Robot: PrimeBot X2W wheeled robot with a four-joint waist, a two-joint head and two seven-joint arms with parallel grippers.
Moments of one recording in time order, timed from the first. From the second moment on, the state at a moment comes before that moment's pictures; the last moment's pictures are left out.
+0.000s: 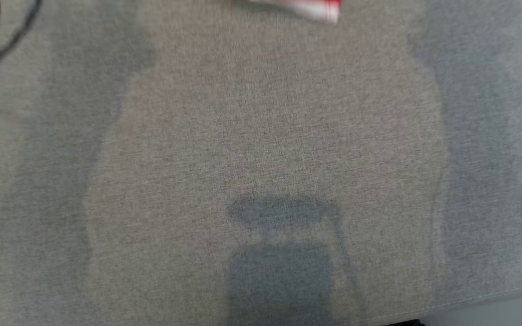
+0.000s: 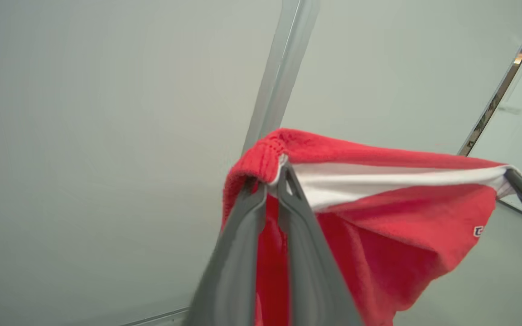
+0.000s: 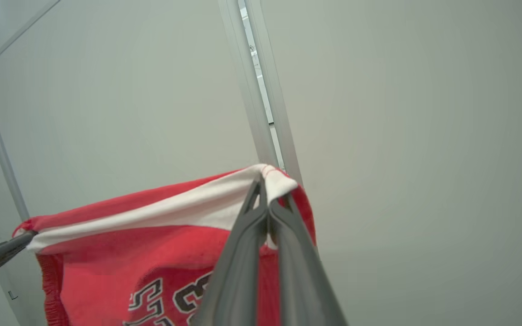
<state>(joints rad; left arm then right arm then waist) -1.42 0.37 -0.40 0.20 -0.95 0.07 0.26 -1.30 -0.29 0.04 0.19 0.68 0.13 0.07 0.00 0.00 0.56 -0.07</state>
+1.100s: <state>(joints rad) -0.34 0.48 -0.53 0.00 -1.16 0.01 0.28 -0.21 -0.56 0.36 0.01 1.00 0.13 -0.14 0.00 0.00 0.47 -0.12</state>
